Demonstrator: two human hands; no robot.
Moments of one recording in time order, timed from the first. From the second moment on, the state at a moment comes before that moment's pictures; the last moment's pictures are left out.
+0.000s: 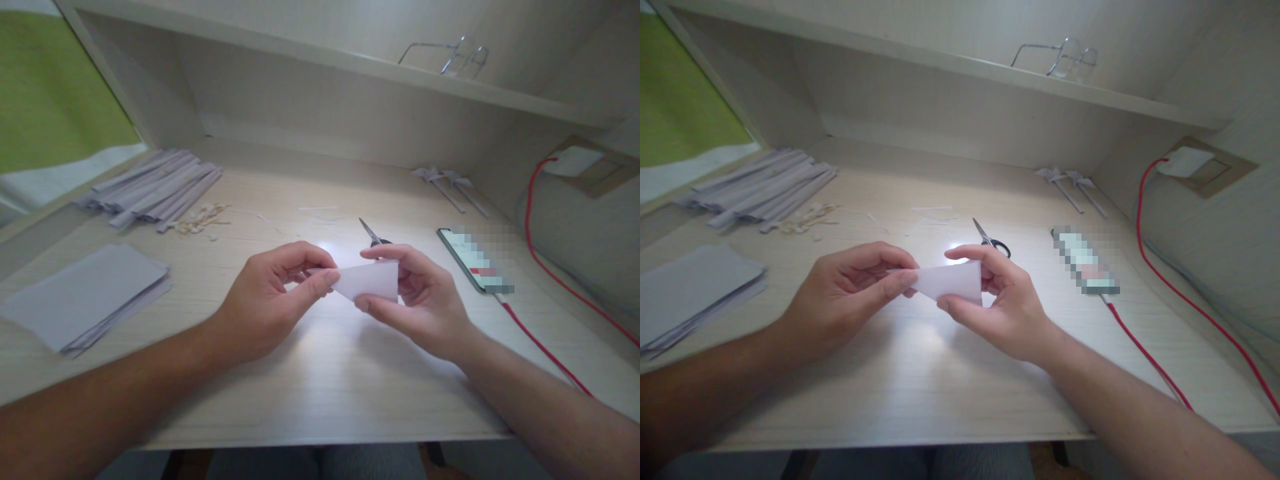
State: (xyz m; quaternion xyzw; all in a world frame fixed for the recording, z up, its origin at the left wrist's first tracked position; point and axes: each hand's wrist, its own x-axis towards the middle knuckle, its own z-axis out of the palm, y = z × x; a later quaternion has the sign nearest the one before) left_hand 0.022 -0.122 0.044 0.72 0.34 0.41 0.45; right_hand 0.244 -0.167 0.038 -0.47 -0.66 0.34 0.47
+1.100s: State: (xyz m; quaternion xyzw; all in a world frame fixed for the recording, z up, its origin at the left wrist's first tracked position) left_hand 0.024 -0.127 0.050 0.70 0.34 0.43 0.46; right_hand 0.242 -0.172 0.042 -0.50 -0.70 0.24 0.45
